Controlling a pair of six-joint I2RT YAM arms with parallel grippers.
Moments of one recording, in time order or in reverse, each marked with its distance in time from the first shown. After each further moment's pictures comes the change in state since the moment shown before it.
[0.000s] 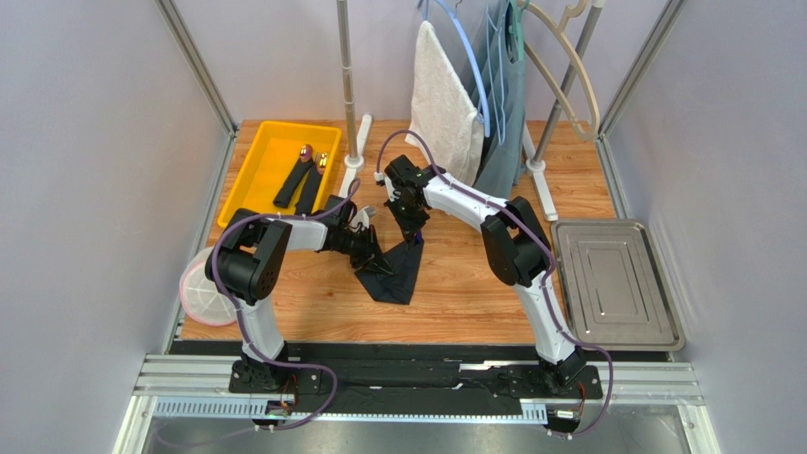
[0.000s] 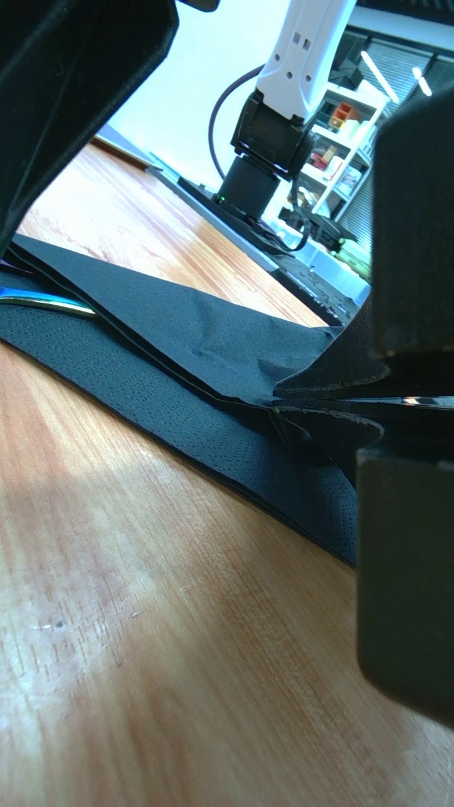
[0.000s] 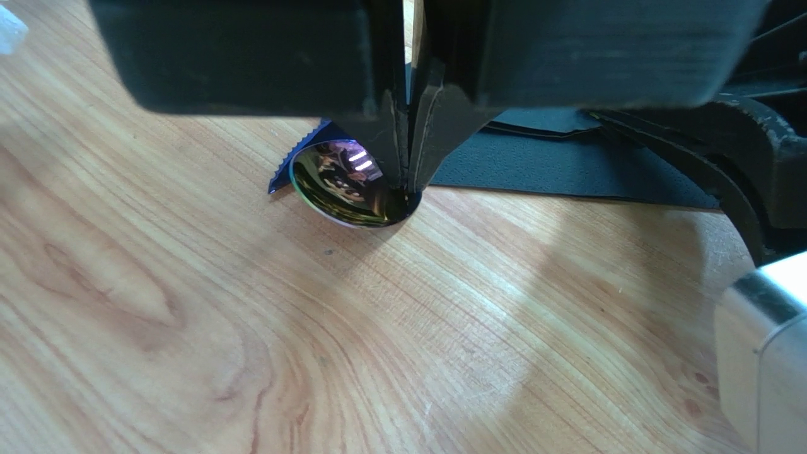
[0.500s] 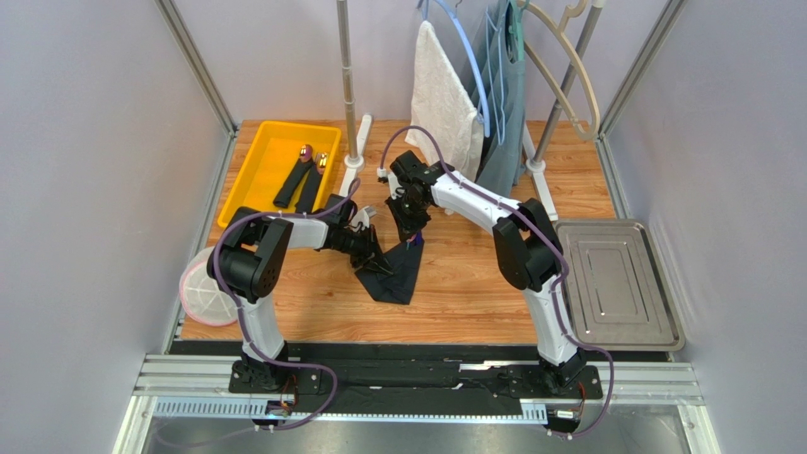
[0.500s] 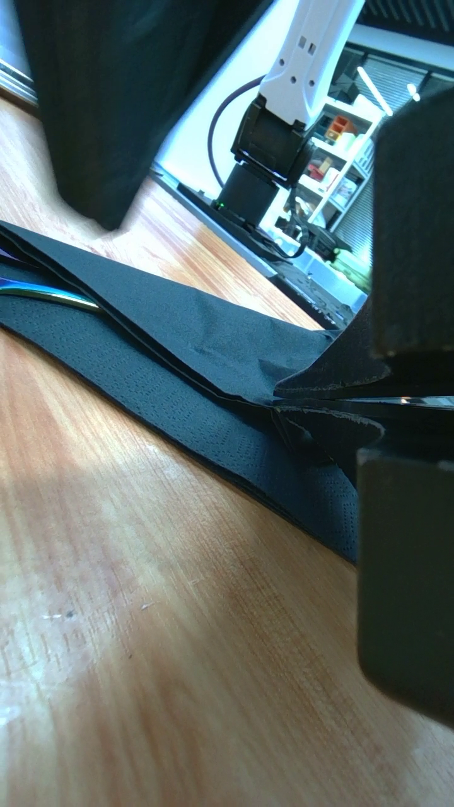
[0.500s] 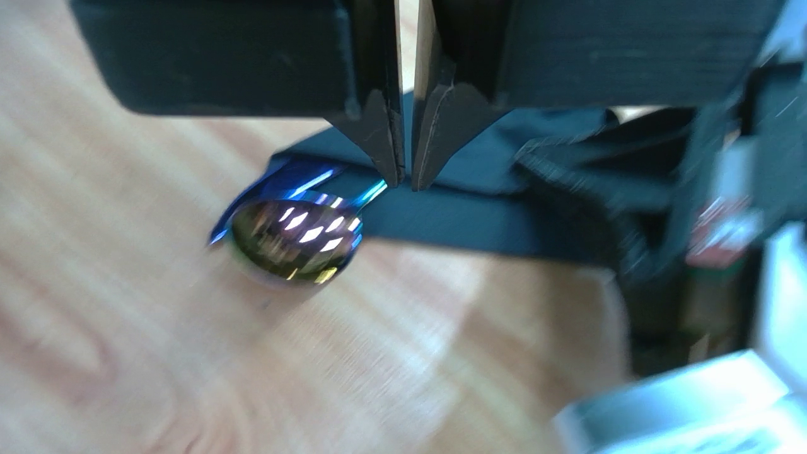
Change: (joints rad) left arm 0.000 0.016 0.019 -0.021 0.009 -0.008; right arm -0.004 -0.069 -0.040 -0.011 -0.114 0.032
